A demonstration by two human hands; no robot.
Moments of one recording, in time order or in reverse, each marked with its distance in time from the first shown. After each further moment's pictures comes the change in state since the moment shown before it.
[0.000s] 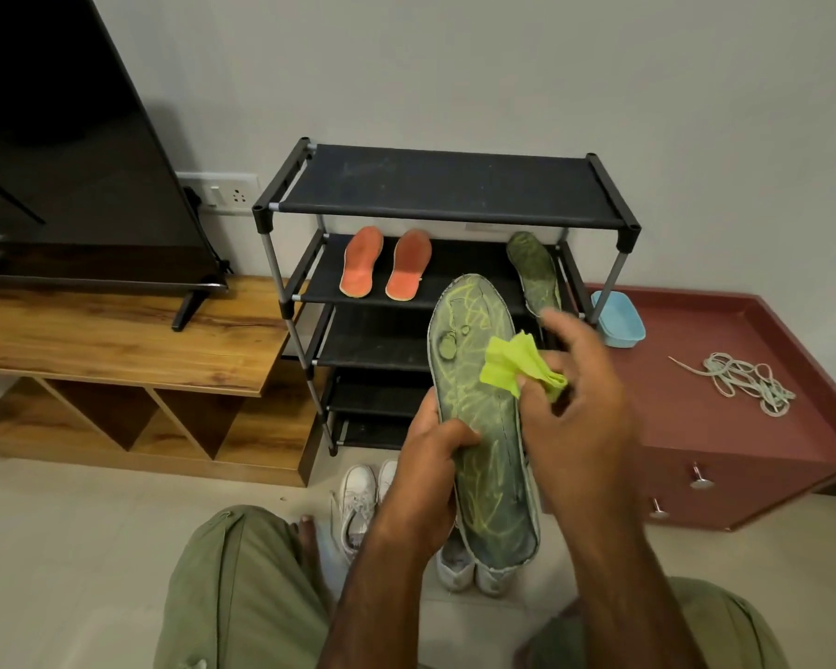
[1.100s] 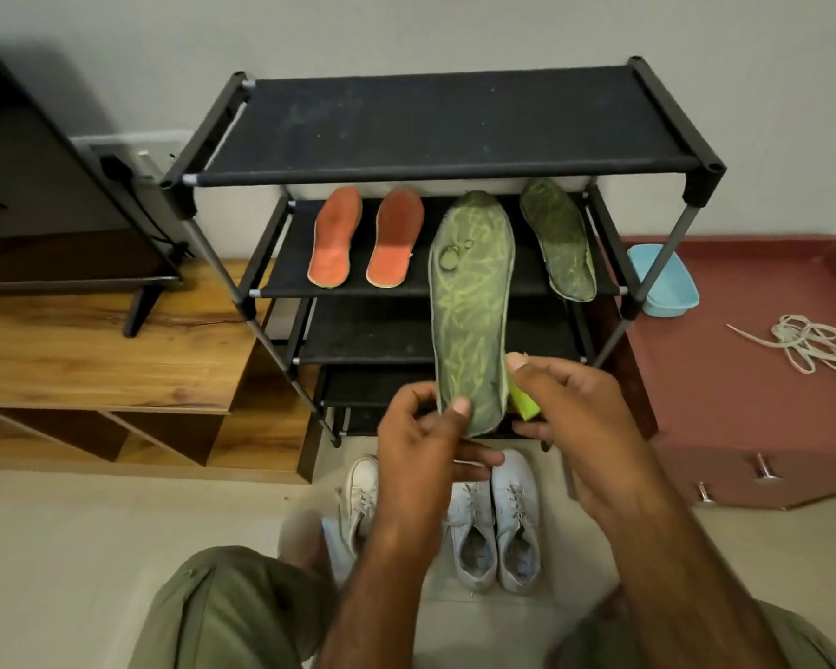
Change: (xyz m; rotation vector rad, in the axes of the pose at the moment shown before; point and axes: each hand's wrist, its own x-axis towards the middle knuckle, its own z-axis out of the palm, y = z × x) left_hand 0.099 -0.017 -0.025 0.263 0.224 0.050; right_hand 0.087 0.099 0.069 0.420 -0.325 0.623
